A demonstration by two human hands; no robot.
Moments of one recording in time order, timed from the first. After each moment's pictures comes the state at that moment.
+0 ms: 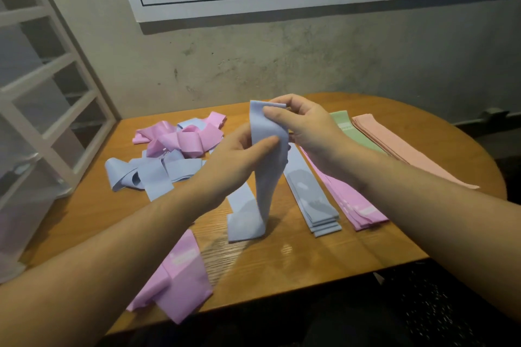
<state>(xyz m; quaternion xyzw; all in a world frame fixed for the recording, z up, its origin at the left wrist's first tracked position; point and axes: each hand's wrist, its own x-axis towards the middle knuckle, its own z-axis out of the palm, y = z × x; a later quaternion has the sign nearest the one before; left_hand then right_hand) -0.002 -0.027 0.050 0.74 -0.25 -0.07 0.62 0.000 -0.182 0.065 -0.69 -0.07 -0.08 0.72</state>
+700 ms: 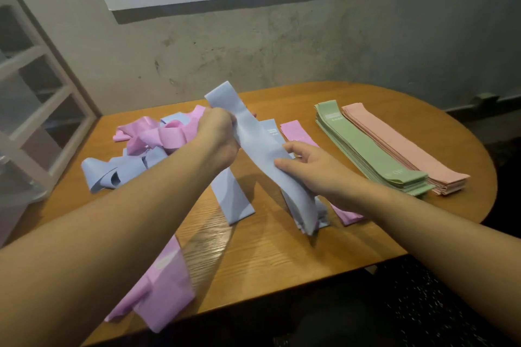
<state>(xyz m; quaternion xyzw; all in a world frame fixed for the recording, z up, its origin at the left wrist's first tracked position) 0.069 -0.067 0.045 0.60 0.11 -0.09 0.79 -0.030 -0.226 0.002 -0.79 0.01 0.07 0.61</state>
